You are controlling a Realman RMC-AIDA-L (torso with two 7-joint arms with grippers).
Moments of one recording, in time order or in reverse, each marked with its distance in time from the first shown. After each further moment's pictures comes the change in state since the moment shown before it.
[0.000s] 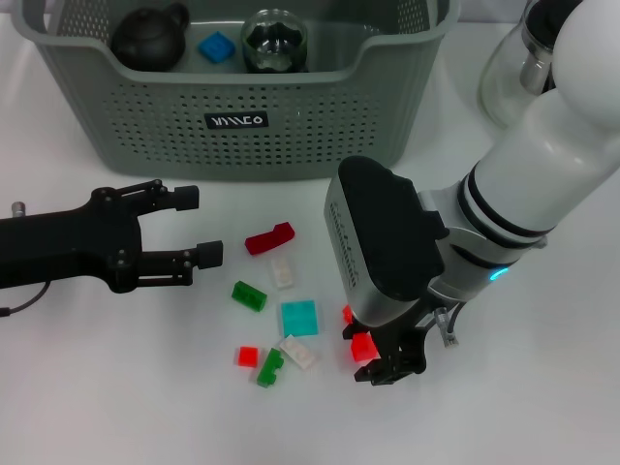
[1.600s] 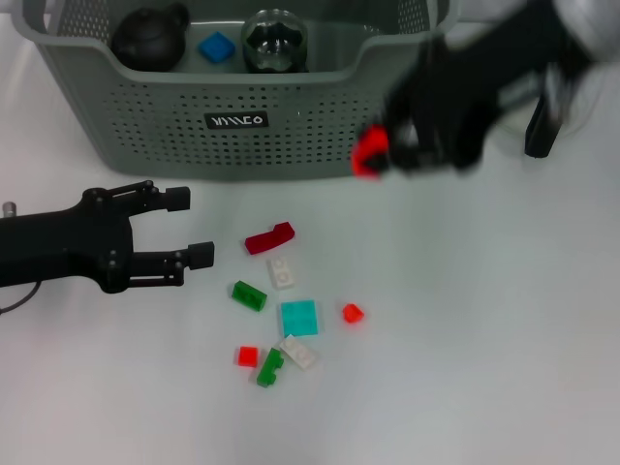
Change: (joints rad) left arm 0.004 0.011 -0.002 0.006 0.007 -0.001 0.000; right arm 0.086 -0.015 0.724 -0.450 -0.006 -0.514 0.150
